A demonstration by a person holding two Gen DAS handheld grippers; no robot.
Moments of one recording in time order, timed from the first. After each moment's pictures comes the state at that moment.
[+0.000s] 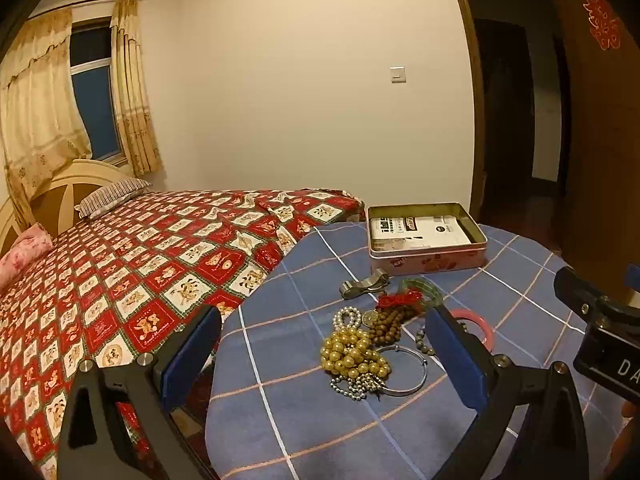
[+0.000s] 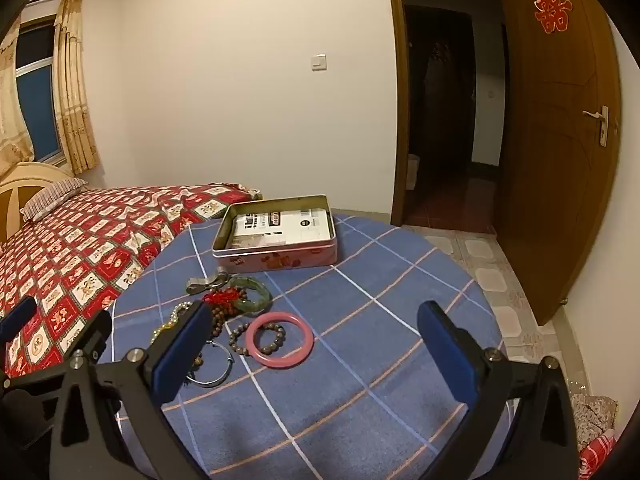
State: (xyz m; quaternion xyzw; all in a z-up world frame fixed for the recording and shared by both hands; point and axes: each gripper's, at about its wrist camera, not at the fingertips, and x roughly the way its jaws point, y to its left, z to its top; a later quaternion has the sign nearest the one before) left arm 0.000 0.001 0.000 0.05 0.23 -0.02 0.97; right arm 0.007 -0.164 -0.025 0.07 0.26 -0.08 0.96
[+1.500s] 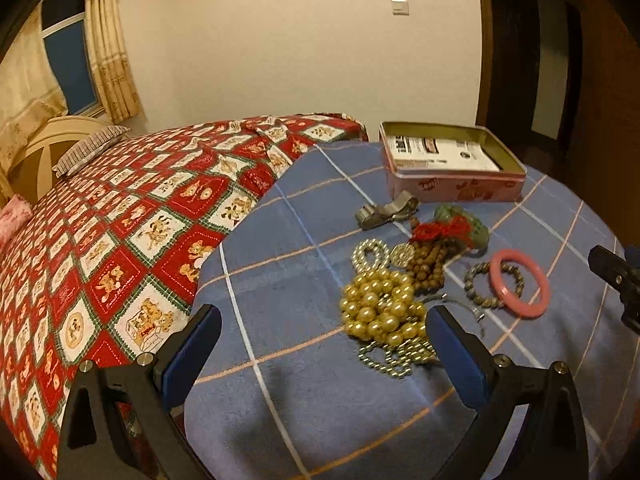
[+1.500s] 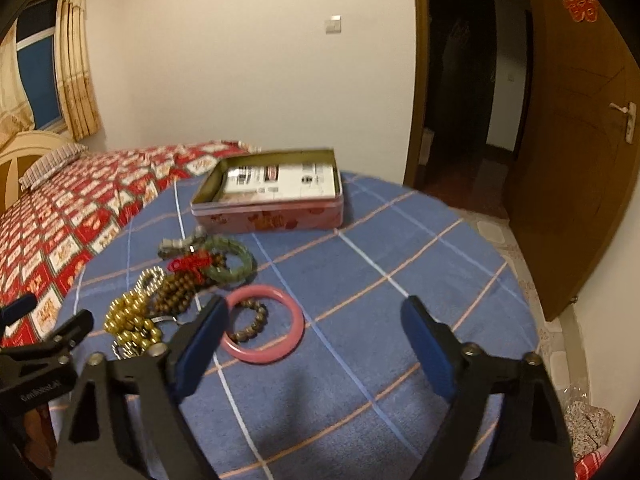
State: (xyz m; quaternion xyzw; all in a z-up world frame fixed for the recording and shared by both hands) left arm 0.069 0.030 -0.073 0.06 0.36 -0.03 0.93; right arm 0.059 -0.187 -0.087 0.05 0.33 -0.05 0.94
